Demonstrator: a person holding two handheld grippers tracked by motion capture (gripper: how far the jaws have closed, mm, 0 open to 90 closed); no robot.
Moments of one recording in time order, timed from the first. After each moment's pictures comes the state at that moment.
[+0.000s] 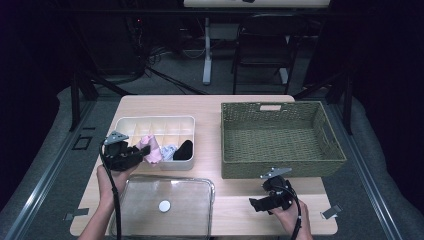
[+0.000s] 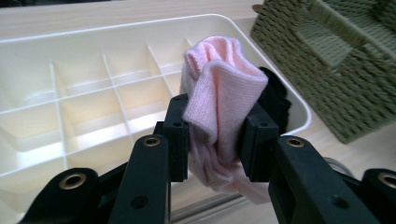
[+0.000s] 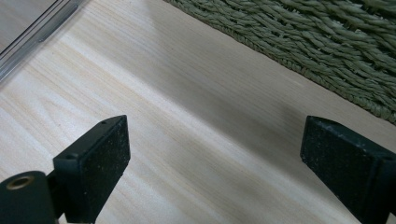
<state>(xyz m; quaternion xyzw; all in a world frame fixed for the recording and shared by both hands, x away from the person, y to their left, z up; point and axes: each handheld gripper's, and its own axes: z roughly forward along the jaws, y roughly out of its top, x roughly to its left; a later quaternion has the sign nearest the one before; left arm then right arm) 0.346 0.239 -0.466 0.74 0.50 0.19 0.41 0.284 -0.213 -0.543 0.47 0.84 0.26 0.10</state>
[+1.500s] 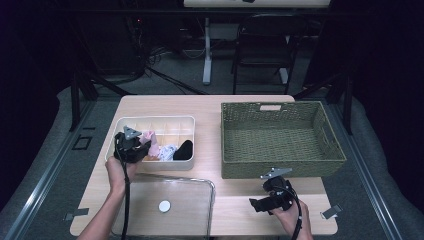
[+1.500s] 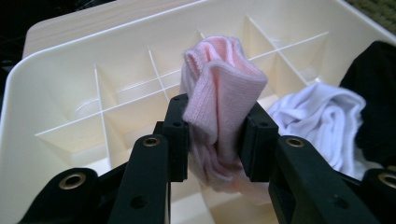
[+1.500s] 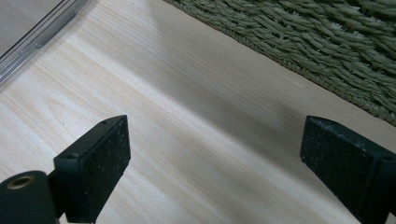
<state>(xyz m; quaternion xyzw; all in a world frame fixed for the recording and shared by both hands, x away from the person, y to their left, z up) 0.389 0.229 -0.502 0.76 0.50 0.26 0.32 0.282 -0.213 -0.541 0.47 0.84 0.26 0.10</state>
